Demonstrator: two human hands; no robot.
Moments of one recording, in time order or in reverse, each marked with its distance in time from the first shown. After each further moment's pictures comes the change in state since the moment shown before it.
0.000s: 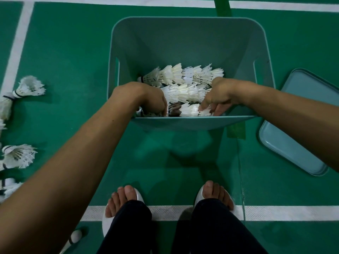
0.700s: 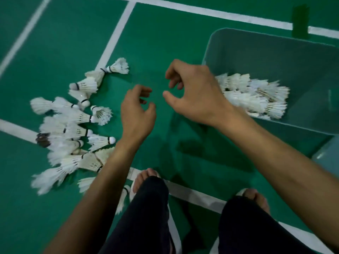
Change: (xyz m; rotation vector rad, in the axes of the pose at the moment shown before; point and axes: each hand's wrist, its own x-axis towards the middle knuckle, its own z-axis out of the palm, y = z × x) left_hand -0.120 -0.142 0.137 -0.754 1.380 -0.179; right_hand -0.131 -0.144 0.143 -0.138 0.453 -1.195
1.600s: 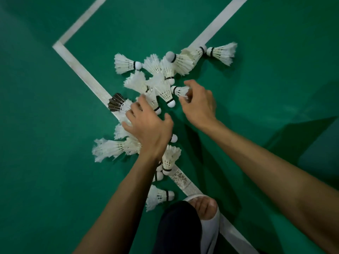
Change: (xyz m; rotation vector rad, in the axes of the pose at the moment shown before) left_hand 0.008 -0.168 -0.083 0.557 0.319 -0.720; right_hand 0.111 -0.054 0.281 0.087 -0.293 0.138
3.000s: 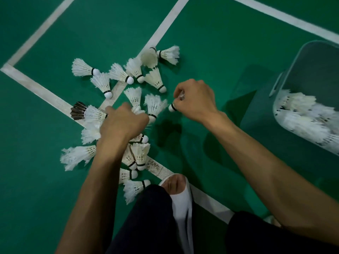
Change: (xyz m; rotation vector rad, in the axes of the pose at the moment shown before) left_hand -0.032 0.034 -0.083 0.115 -0.571 0.160; right_hand -0.071 0.022 -0.113 -0.261 0.059 0.003
